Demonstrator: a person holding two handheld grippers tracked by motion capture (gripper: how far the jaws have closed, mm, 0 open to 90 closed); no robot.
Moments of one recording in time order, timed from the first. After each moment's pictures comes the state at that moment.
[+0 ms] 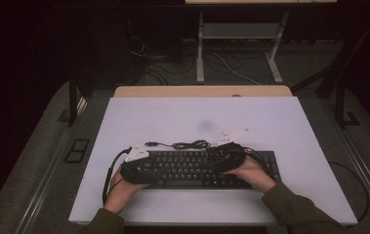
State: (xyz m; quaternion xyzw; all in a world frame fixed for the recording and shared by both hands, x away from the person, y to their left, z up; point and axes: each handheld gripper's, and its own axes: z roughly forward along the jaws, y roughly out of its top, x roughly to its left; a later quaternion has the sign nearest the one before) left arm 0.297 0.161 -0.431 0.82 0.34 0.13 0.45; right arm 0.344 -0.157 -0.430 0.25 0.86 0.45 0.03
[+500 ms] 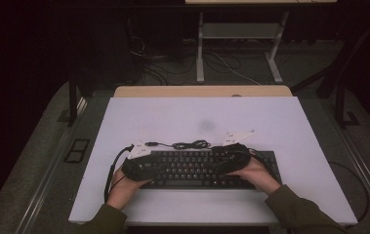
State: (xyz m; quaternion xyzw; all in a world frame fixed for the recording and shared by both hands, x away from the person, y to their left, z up) left arm 0.303 0.157 -0.429 0.82 0.34 0.13 0.44; right arm 0.339 -0.169 -0.429 0.27 0.85 0.45 0.04
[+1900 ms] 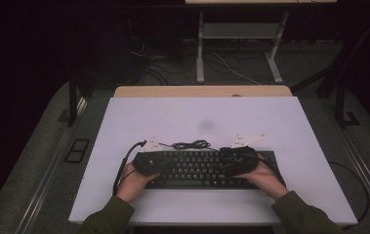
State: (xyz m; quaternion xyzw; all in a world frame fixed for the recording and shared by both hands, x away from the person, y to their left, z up) left arm 0.322 0.131 -0.434 0.85 0.31 0.08 0.42; right arm 0.328 -0.189 -0.430 0.29 0.84 0.45 0.07
